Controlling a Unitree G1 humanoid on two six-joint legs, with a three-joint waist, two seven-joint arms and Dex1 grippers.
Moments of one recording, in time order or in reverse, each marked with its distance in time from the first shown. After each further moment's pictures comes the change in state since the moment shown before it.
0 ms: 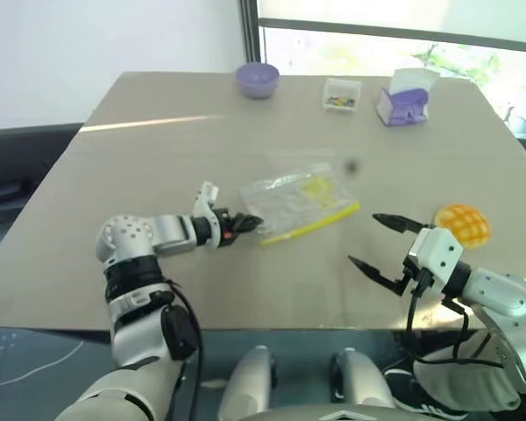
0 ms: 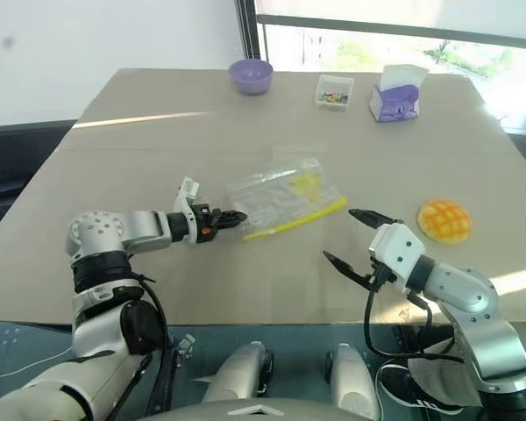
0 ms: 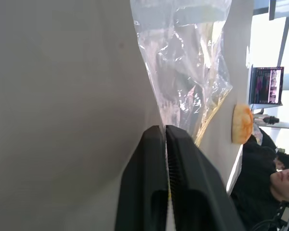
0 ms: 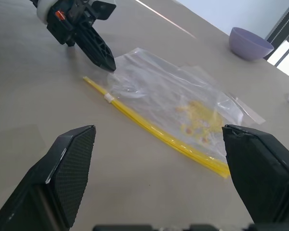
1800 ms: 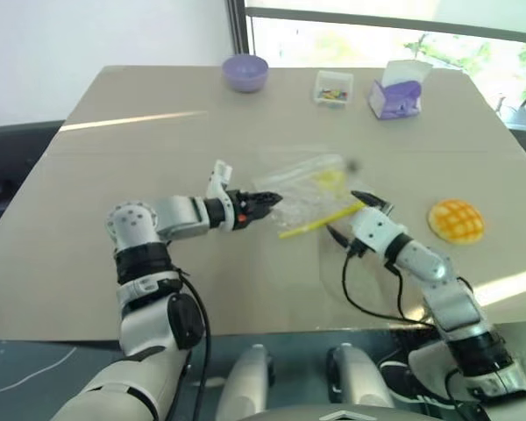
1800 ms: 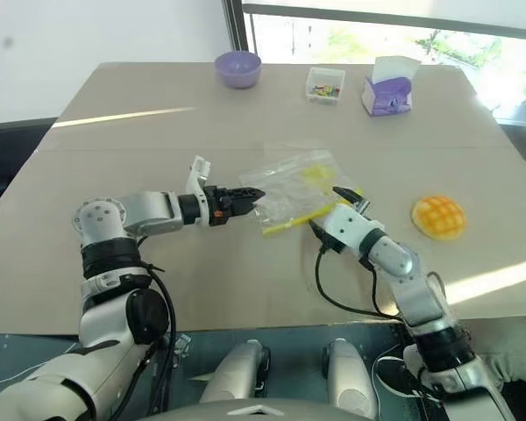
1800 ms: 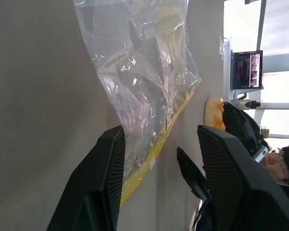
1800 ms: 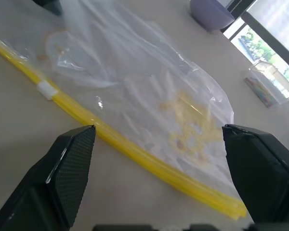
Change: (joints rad) left arm -0.050 -0.001 -0.087 0.023 -0.312 -0.052 0.220; right arm -0.259 0.182 0.187 0.322 -0.371 -0.072 -0.206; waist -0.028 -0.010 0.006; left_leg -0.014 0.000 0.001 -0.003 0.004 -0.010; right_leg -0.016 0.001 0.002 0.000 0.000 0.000
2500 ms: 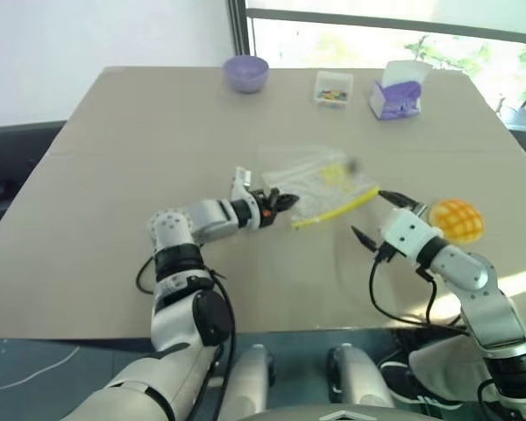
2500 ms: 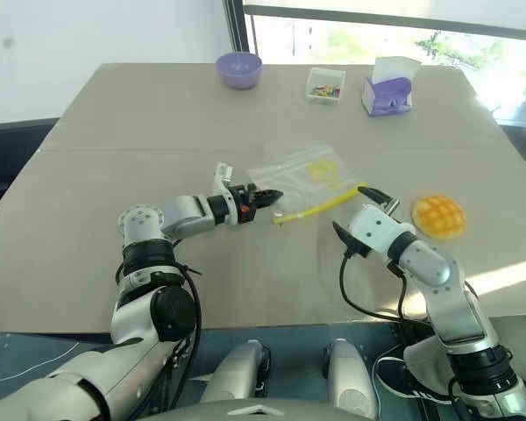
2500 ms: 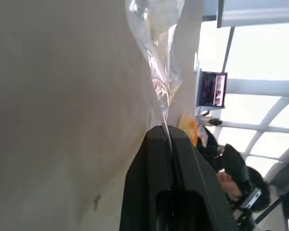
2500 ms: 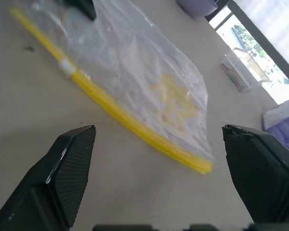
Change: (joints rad) left arm -0.084 -0.187 0.196 0.127 0.031 -0.099 0.061; right arm 0.062 -0.124 -0.056 -0.096 -0.071 0.039 -0.018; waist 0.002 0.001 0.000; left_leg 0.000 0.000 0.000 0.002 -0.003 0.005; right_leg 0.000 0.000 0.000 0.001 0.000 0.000
